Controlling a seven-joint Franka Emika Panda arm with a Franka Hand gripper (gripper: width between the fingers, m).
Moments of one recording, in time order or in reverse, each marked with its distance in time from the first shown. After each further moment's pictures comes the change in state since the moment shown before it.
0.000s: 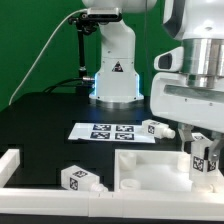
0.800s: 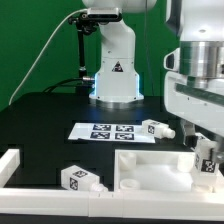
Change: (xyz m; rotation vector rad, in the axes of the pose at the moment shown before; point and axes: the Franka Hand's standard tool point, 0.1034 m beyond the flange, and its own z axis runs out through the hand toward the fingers) arm -0.014 0.004 -0.003 -0.049 -0.062 0.007
